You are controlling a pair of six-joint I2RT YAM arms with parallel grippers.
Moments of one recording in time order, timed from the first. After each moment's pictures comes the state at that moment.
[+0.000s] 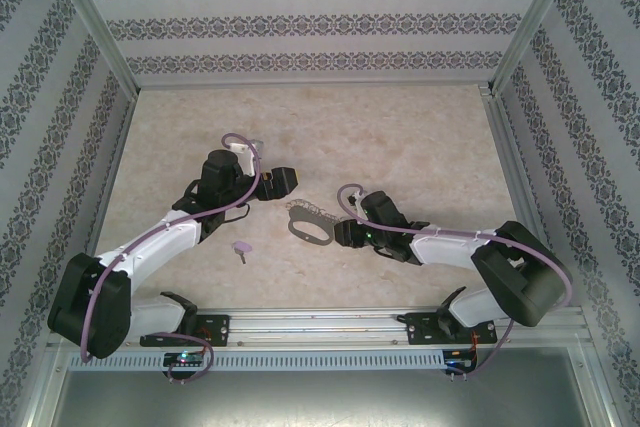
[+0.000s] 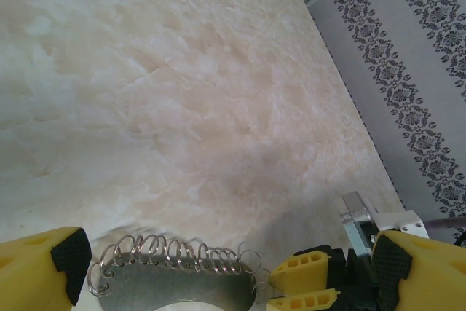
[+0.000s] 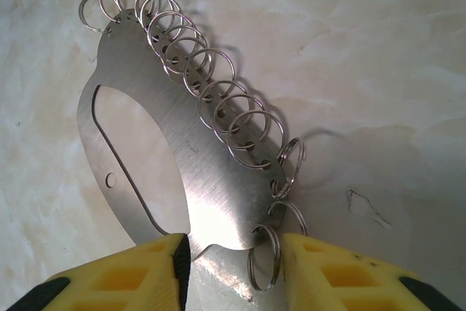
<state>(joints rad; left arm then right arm) -0.39 1.25 0.68 0.11 0.37 -0.58 0.68 1.42 0.46 0.16 -0.20 0.53</state>
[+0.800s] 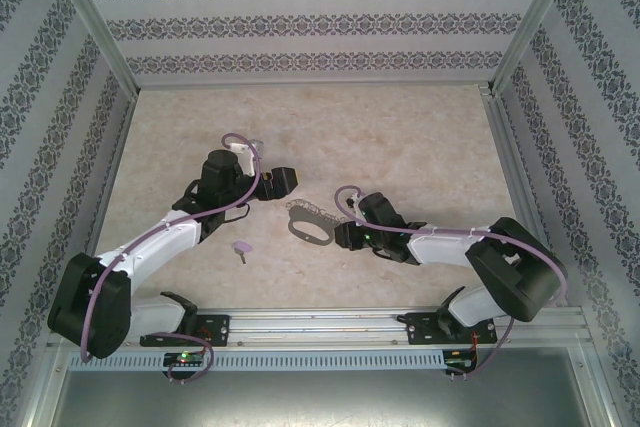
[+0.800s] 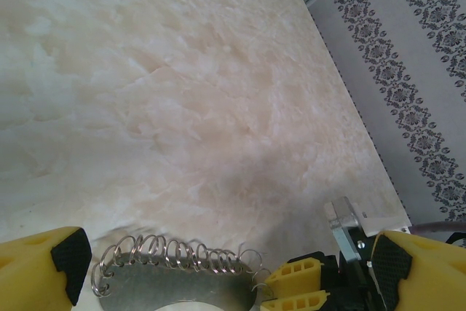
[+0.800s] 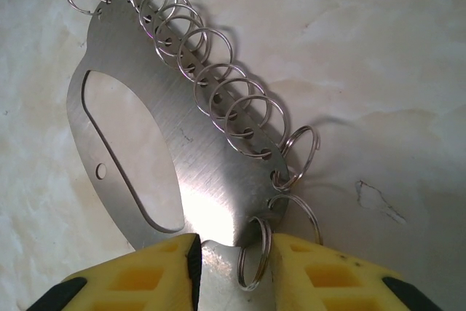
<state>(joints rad) -0.39 1.25 0.68 0.11 0.37 -0.58 0.69 1.46 0.46 0.17 -0.21 0.53</state>
